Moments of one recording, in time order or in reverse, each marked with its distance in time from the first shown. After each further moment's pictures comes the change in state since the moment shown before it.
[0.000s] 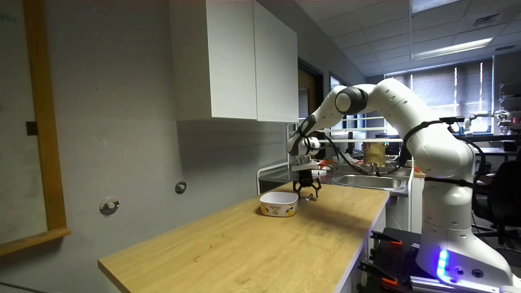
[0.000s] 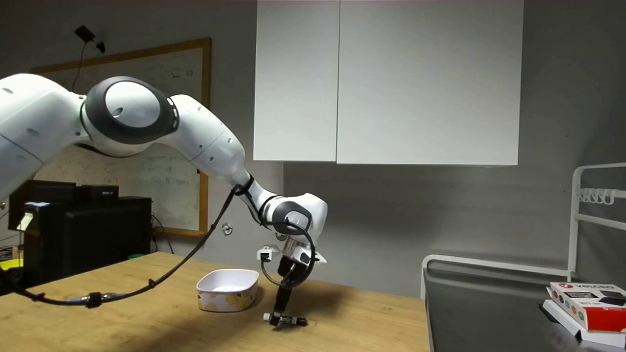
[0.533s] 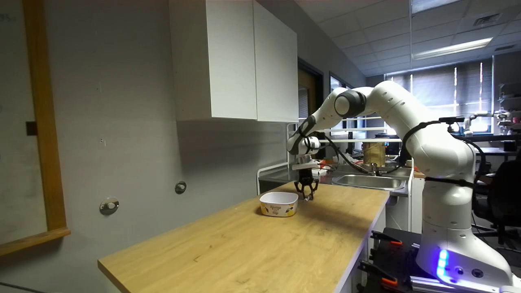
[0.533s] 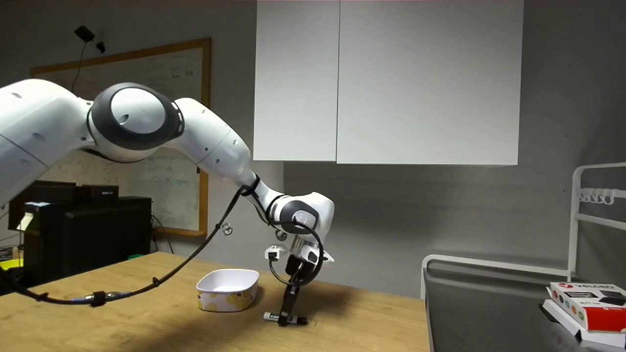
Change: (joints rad) arm -0.026 0.037 -0.001 0.072 0.000 -0.025 0.000
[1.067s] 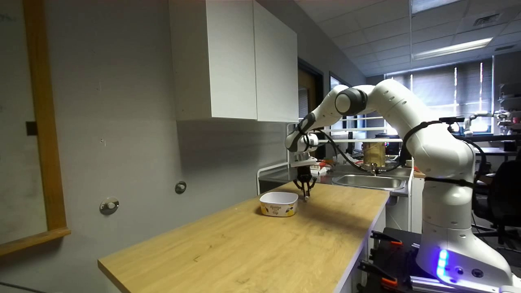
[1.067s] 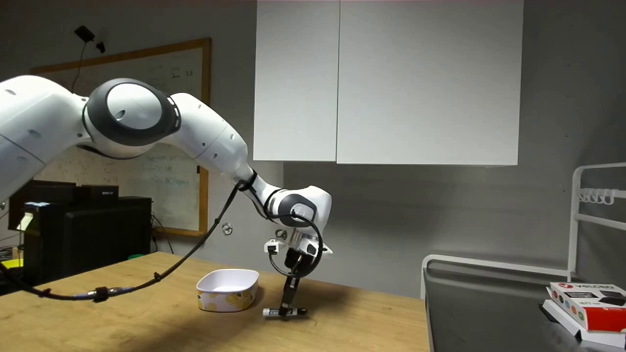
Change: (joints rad) arm 0.017 -0.027 -0.002 0.000 -0.016 -0.001 0.000
